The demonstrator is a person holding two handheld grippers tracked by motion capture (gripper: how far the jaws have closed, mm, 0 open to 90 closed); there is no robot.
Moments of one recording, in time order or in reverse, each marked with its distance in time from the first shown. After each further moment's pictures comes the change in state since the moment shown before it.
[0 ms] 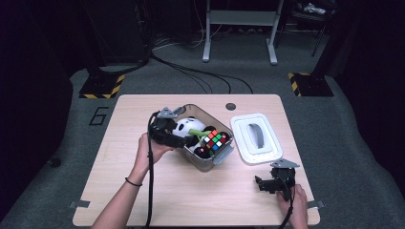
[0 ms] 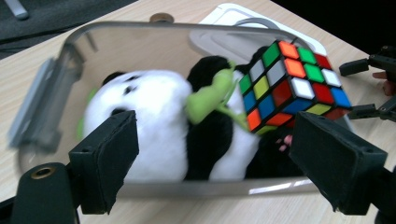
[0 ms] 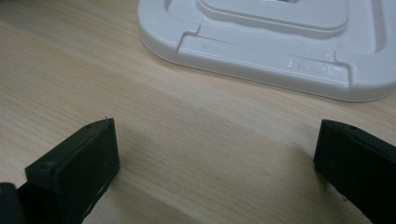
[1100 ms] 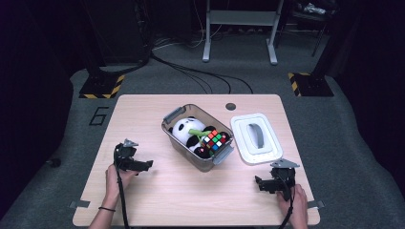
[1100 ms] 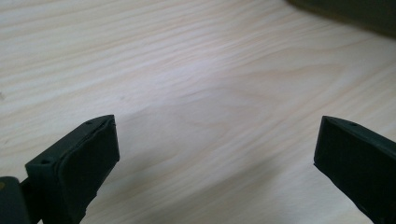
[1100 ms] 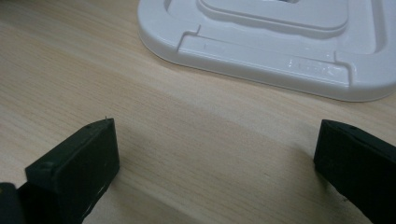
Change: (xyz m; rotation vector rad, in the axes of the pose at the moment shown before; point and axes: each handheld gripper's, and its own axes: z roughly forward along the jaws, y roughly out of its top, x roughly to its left) left arm 0.088 -0.168 0.004 0.159 0.280 -0.240; right arm 0.000 0.000 0.000 0.000 0.002 0.002
